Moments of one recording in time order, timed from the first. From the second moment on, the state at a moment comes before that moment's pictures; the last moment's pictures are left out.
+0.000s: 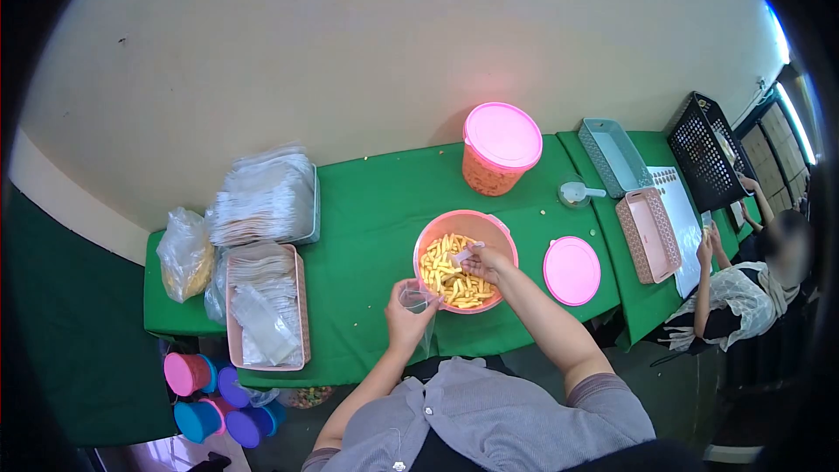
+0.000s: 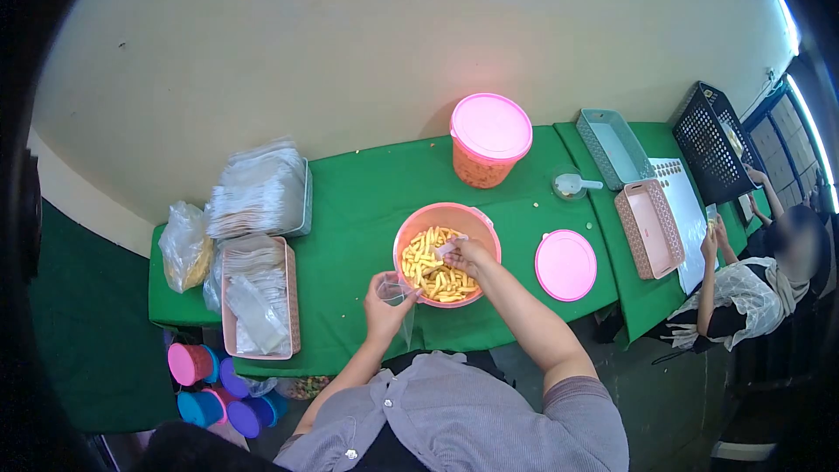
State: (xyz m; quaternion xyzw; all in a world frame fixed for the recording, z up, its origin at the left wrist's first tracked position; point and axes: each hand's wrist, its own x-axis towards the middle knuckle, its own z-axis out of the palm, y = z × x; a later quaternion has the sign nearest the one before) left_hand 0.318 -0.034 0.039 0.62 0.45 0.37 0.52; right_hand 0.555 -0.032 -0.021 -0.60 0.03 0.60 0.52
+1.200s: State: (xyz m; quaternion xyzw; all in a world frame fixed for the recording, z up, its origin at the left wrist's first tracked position) left_hand 0.381 -0.038 0.125 0.82 0.40 0.31 0.26; right_hand 0.584 -0.100 0.120 -0.45 -0.13 0.38 0.80
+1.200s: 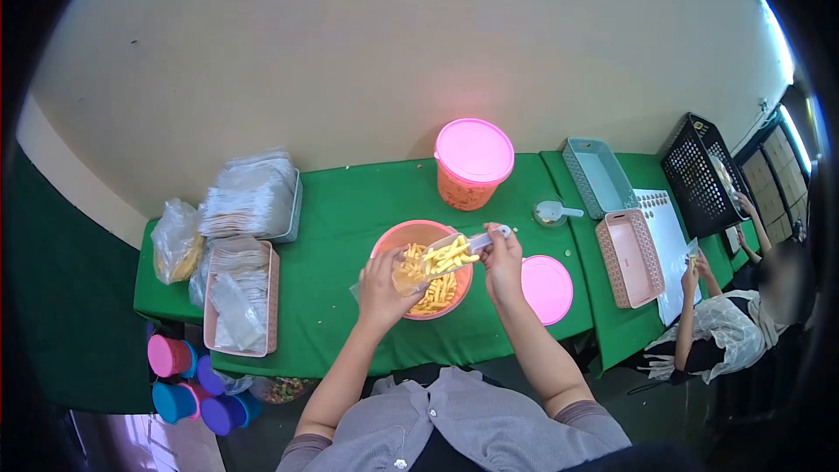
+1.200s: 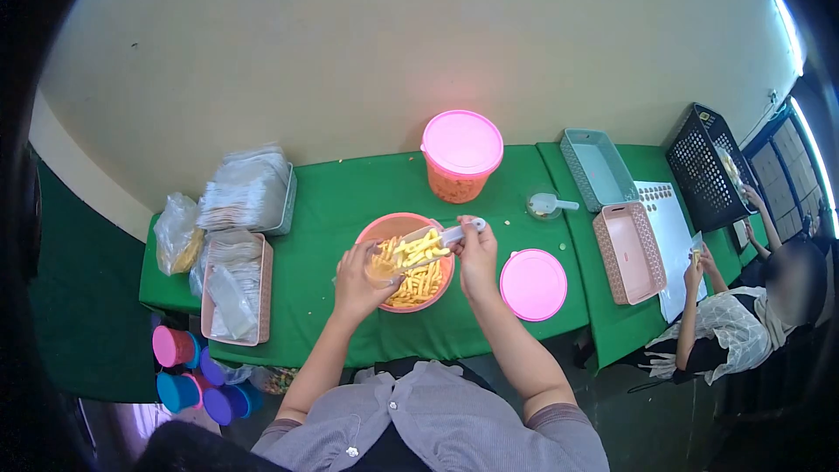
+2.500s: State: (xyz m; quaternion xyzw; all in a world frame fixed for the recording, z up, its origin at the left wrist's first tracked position) left_hand 0.347 -0.062 0.033 0.62 0.56 0.45 0.32; right_hand 0.568 0.004 -0.001 -0.50 -0.75 0.28 0.34
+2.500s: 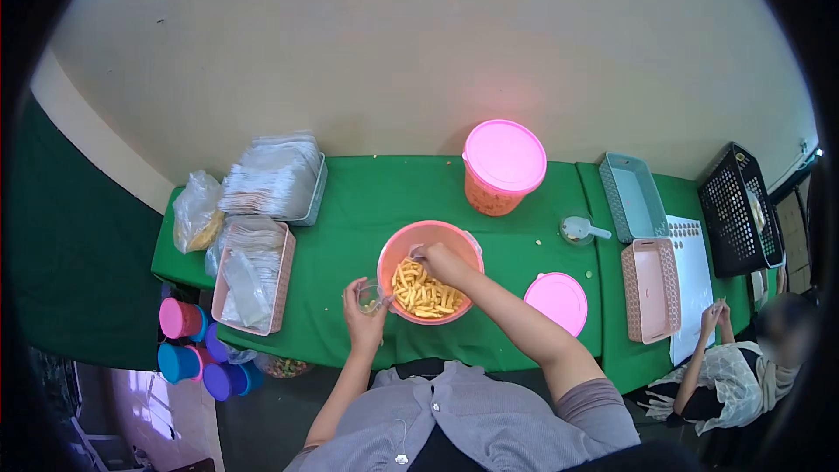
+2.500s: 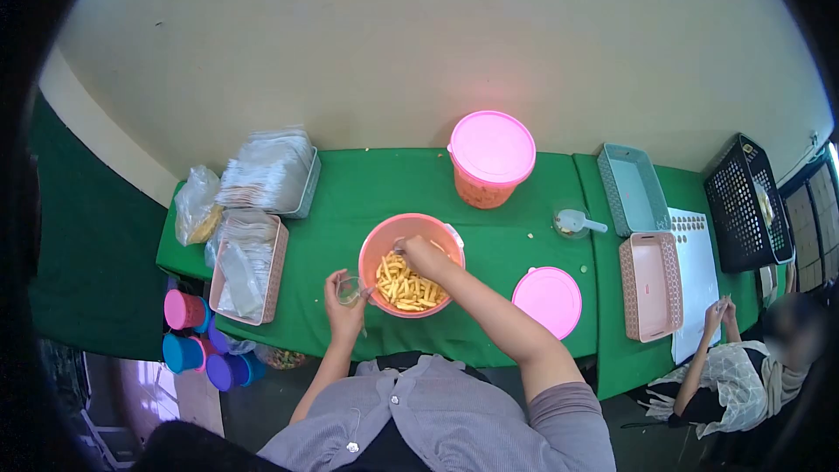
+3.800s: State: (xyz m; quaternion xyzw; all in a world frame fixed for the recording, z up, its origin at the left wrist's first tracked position) left_hand 0.350 -0.072 0.037 0.60 0.55 0.50 0.30; right_hand 0.548 -0.023 -0.020 -0.64 -0.34 0.41 0.55
